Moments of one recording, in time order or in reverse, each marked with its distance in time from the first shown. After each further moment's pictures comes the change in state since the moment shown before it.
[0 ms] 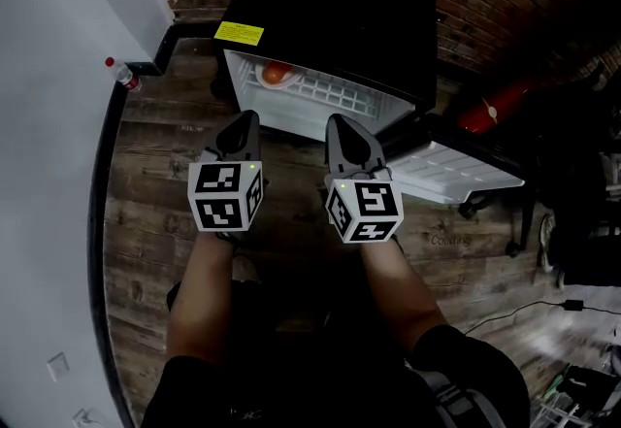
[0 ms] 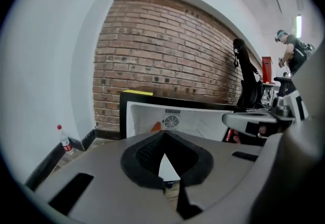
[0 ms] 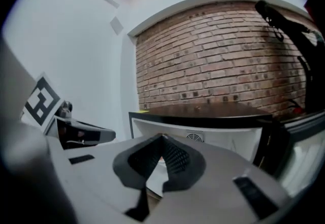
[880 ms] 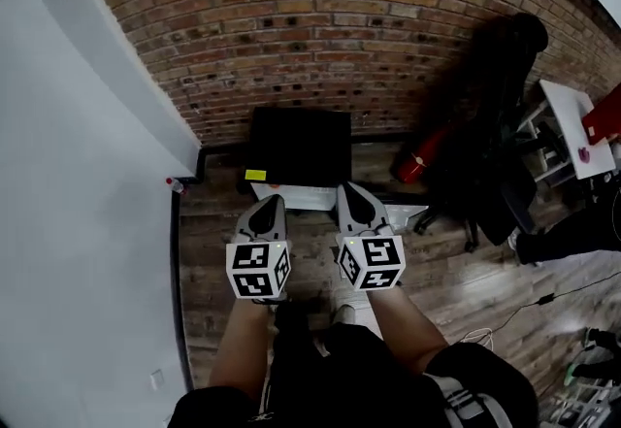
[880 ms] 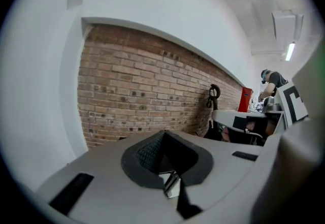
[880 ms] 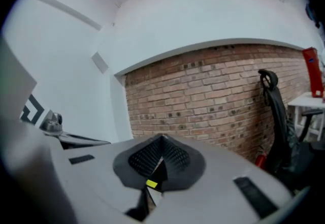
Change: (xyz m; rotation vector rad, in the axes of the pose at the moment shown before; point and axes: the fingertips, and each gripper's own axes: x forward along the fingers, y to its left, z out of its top) left arm -0.250 -0.149 0.427 -0.019 0.019 -0.153; right arm -0.208 0.024 0.482 0.102 -0.012 -0.155
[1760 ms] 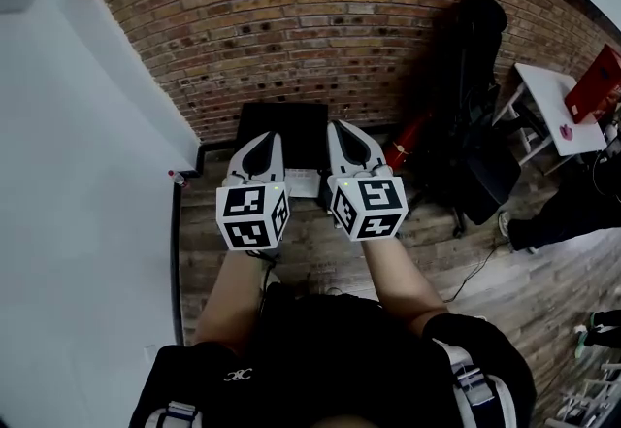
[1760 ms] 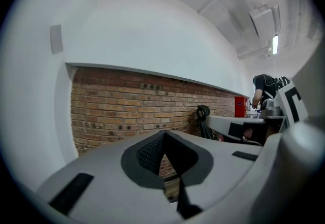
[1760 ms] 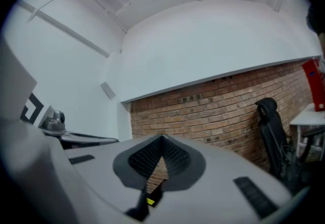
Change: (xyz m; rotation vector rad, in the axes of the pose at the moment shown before) left arm -0.074 -0.160 0.142 0.131 -0.225 0.005; right arm -0.124 -0.041 0.157 -0.033 -0.206 0.063
